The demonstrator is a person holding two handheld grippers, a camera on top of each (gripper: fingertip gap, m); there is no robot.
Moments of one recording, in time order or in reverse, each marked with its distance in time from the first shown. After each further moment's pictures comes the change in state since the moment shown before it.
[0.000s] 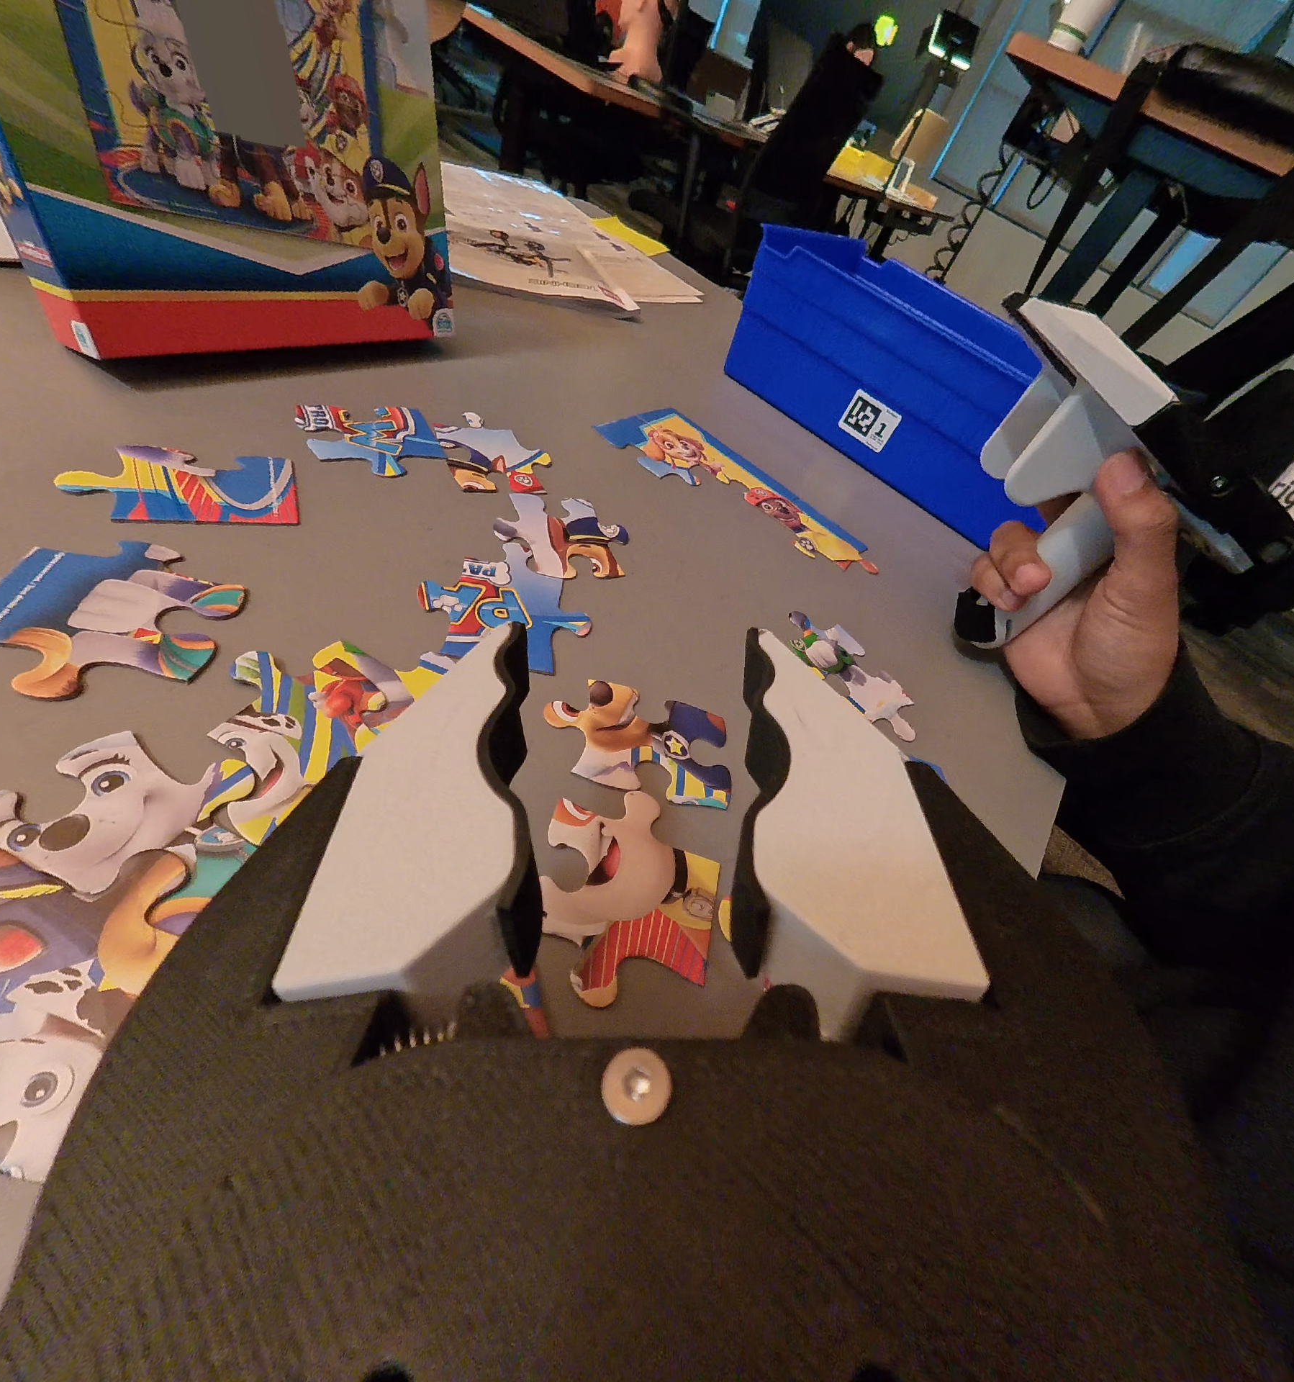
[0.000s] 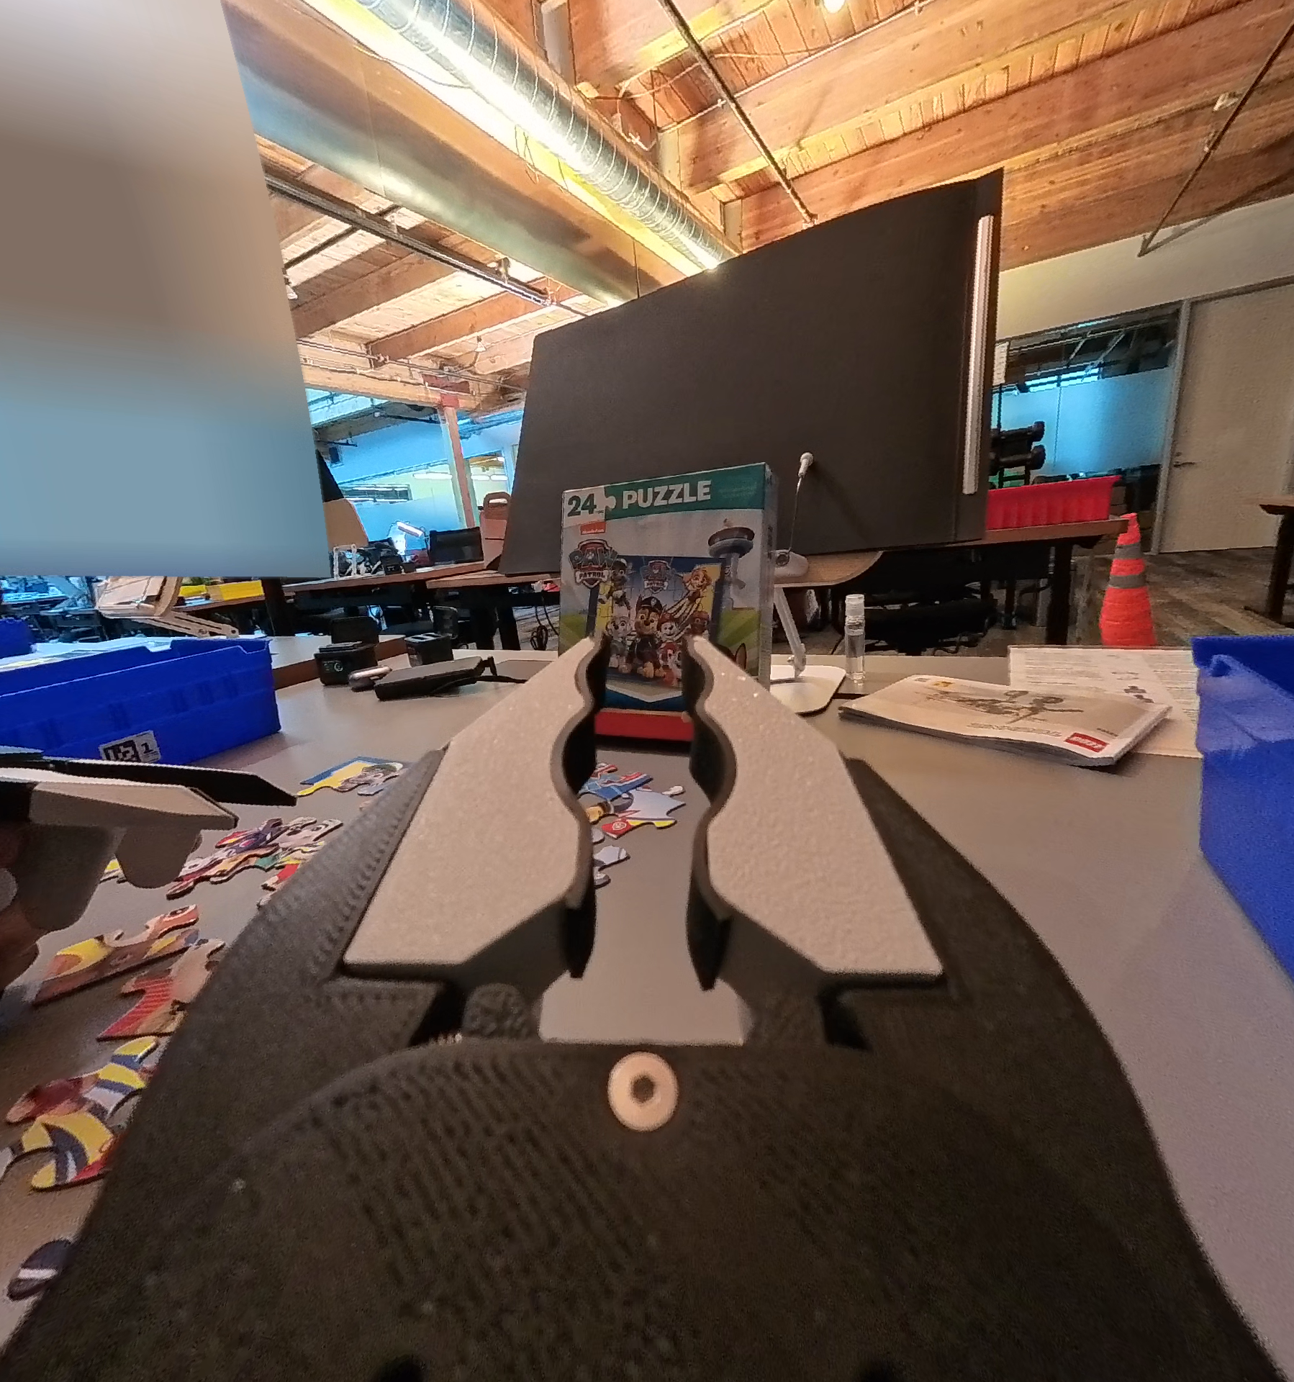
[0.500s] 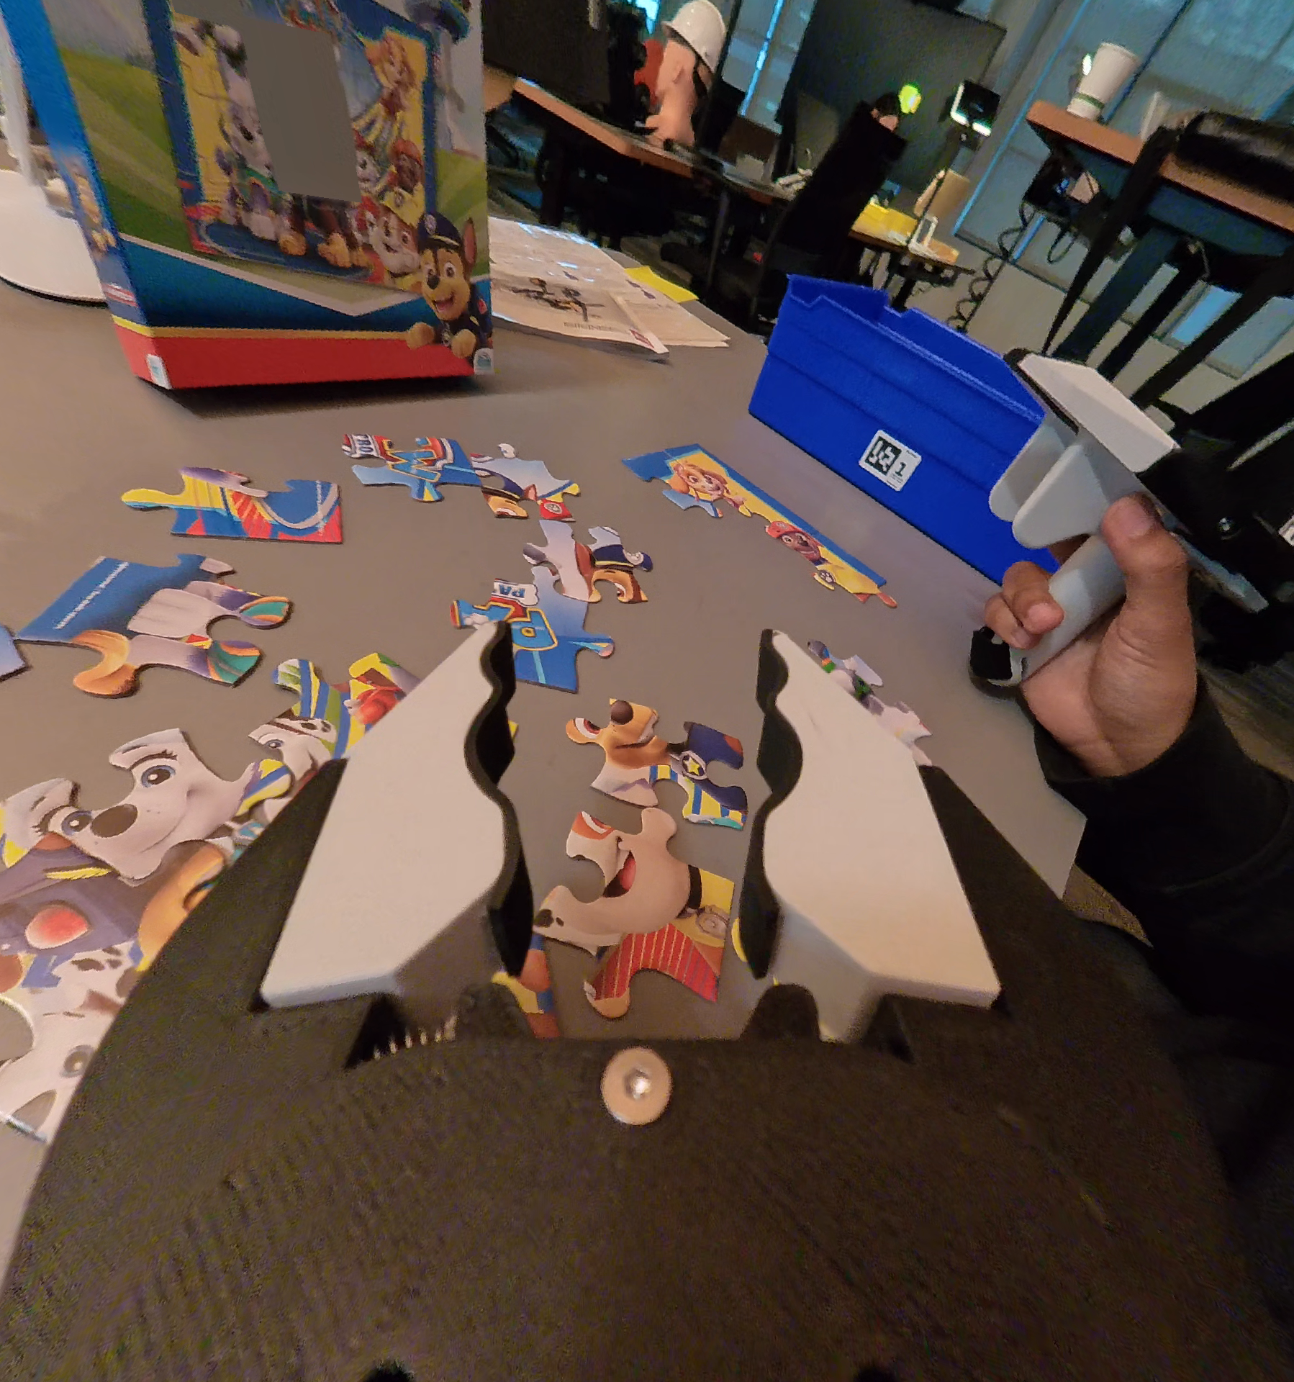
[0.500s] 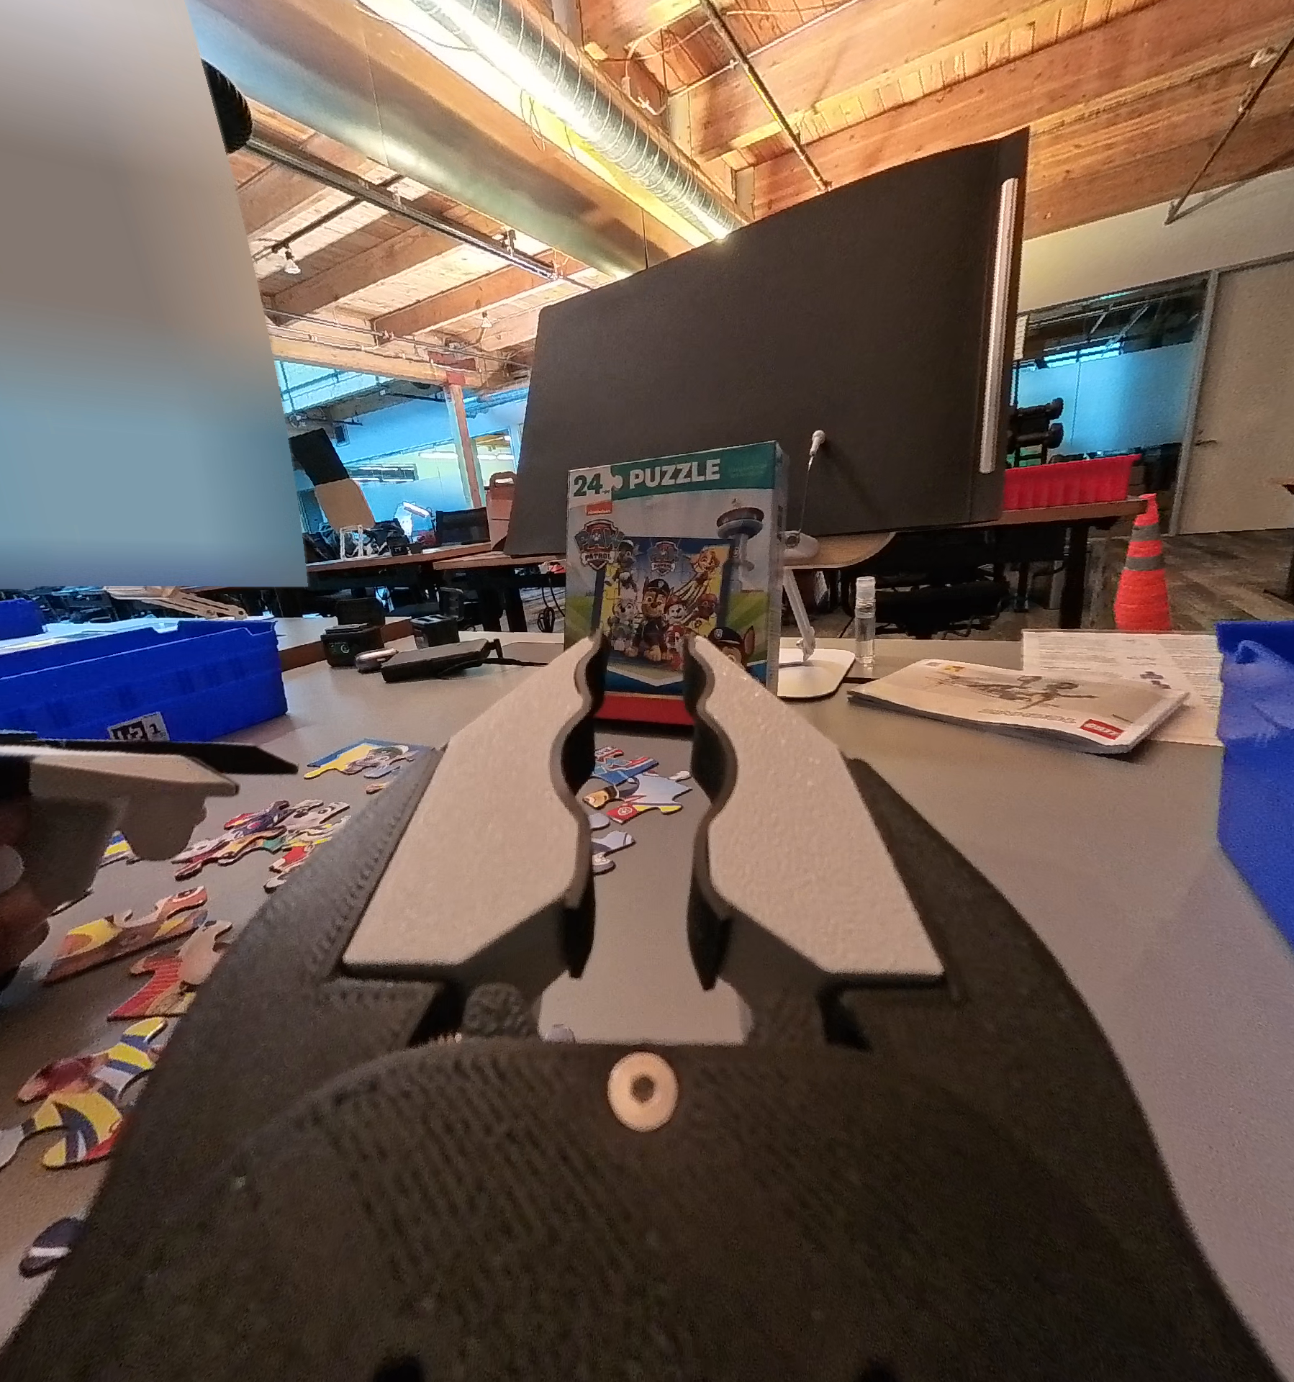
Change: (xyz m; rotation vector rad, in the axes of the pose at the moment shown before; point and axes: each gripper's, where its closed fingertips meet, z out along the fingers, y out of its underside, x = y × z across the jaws) left arm -0.006 -0.007 -0.004 0.055 -0.042 -0.011; right arm -0.002 0.006 0.002 -0.030 -0.012 0.002
